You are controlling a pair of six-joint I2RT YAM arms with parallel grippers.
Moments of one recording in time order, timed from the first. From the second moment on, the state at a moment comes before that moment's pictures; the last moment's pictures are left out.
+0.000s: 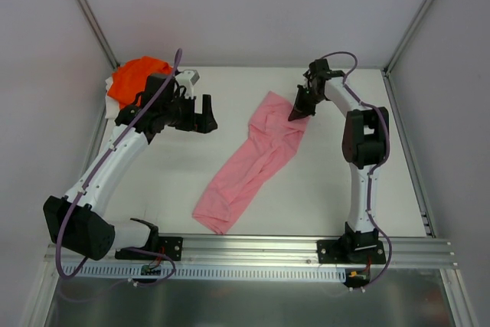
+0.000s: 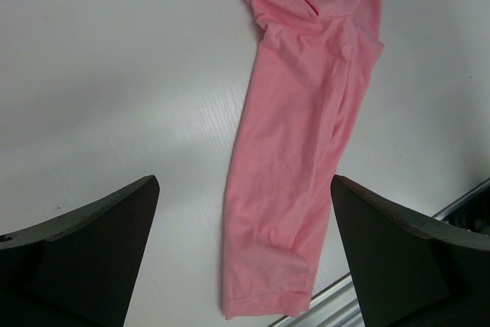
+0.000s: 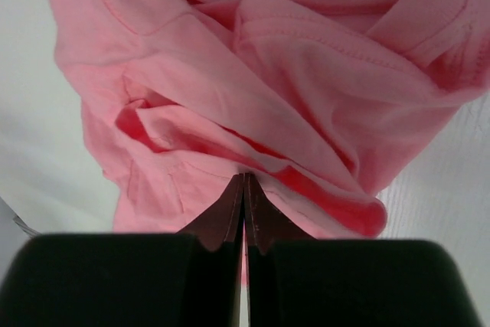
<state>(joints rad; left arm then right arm) -0.33 1.29 1.25 -0.68 0.28 -0.20 0.20 2.25 1.89 -0.85 -0.37 0.43</state>
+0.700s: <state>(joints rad) -0.31 1.29 1.26 -0.70 0.28 -0.19 0.19 2.41 2.10 -0.98 -0.23 0.45</state>
